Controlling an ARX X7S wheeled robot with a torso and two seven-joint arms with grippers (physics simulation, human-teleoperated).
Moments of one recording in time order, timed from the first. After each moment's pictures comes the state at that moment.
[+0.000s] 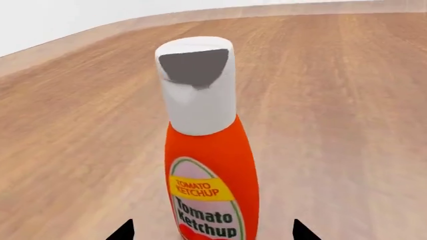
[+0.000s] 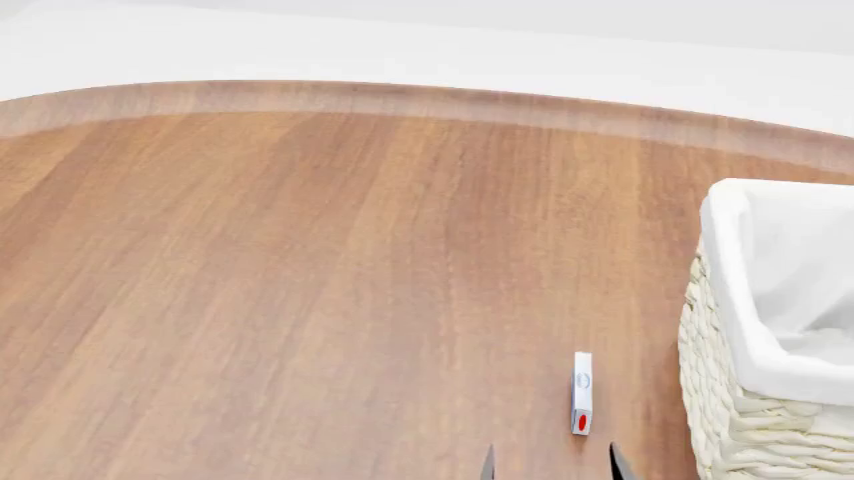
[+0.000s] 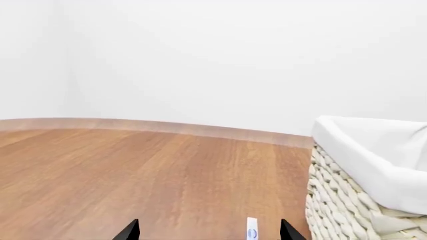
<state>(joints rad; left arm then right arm) 0.53 -0.33 -0.01 -0.13 -0.32 0.39 -0.19 -0.03 0.25 -0.27 -0.20 0.17 0.02 0.27</state>
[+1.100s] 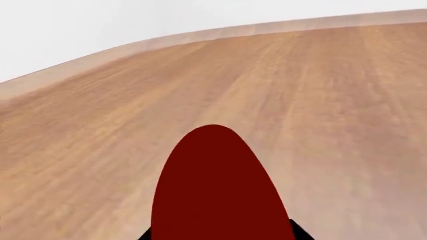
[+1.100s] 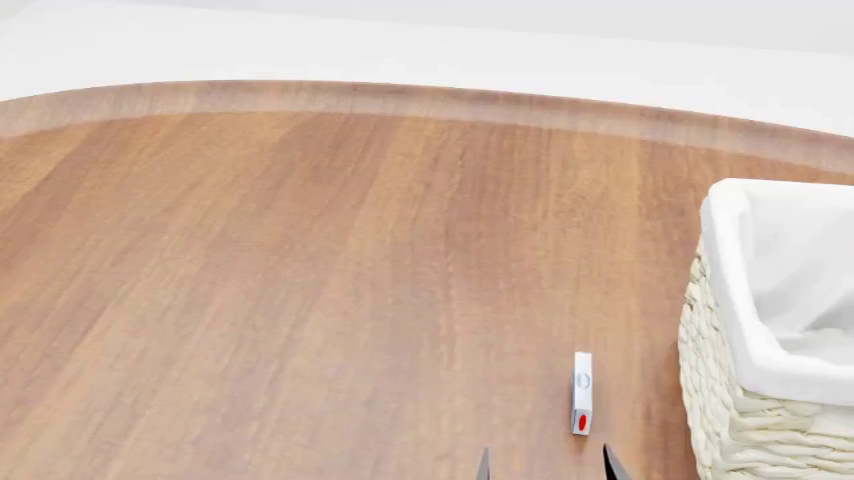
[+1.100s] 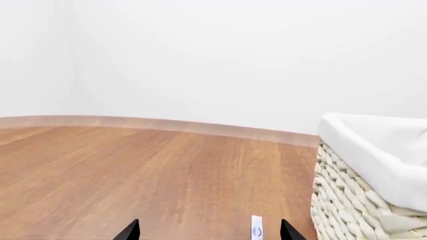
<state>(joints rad) 0.17 -0.28 0.00 -0.63 -0.25 0.61 -0.13 -0.01 0.27 -0.30 -0.17 0.19 0.00 0.28</state>
